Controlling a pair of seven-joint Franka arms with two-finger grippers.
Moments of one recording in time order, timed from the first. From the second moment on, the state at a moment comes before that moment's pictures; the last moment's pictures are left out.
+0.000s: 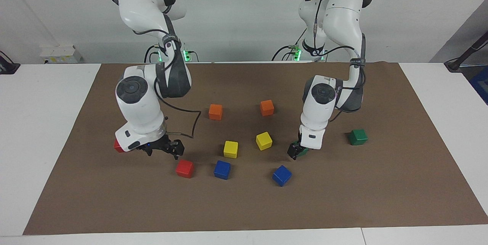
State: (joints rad) left arm -0.25 0.51 -0.14 -1.72 0.16 2.34 -0.90; right arm 0.22 0.63 -0.05 -1.27 -0.01 1.95 0.38
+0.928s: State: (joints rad) left arm -0.07 0.28 -0.13 -1.76 0.16 1.99 -0.38; right arm 0.23 0.78 -0.03 -1.27 -0.03 2.16 0.45
